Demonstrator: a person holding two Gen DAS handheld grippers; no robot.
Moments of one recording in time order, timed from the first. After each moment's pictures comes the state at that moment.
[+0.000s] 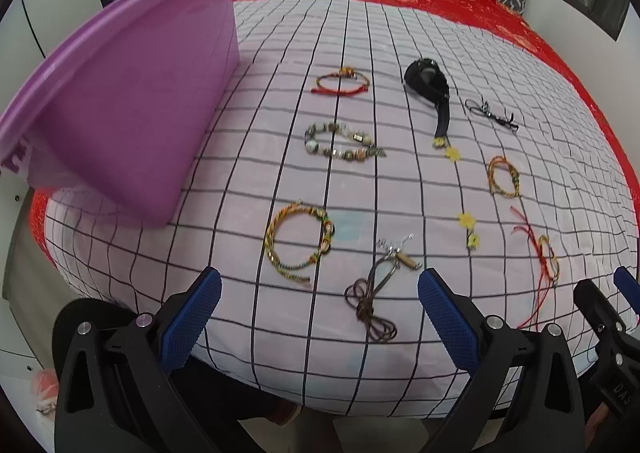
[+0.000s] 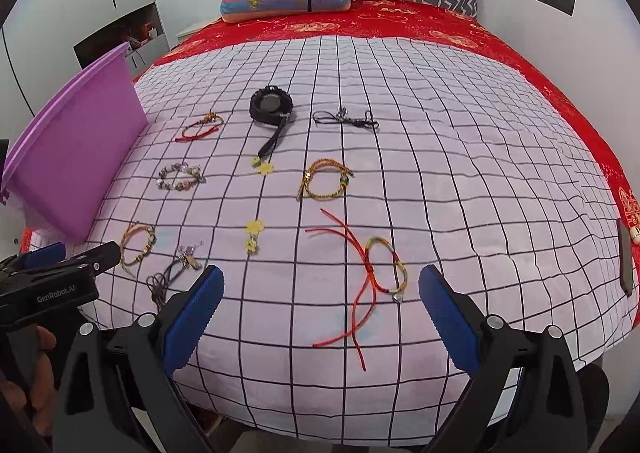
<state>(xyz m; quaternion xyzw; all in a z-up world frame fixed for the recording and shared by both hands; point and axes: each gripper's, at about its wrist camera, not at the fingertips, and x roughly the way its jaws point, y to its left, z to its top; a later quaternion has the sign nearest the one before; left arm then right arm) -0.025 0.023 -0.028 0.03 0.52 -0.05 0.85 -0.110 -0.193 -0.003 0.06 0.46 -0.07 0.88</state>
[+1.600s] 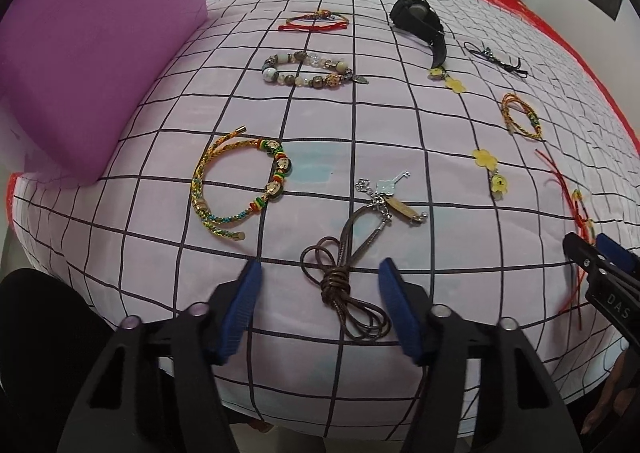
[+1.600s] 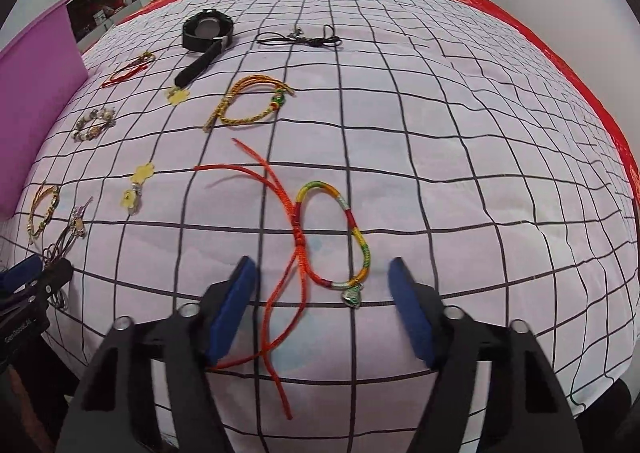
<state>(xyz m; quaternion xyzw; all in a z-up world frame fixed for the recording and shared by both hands) -0.033 -0.006 -0.104 0.03 0.53 -0.06 0.85 -0.077 -0.240 -0.099 0.05 0.51 -0.09 0.85</state>
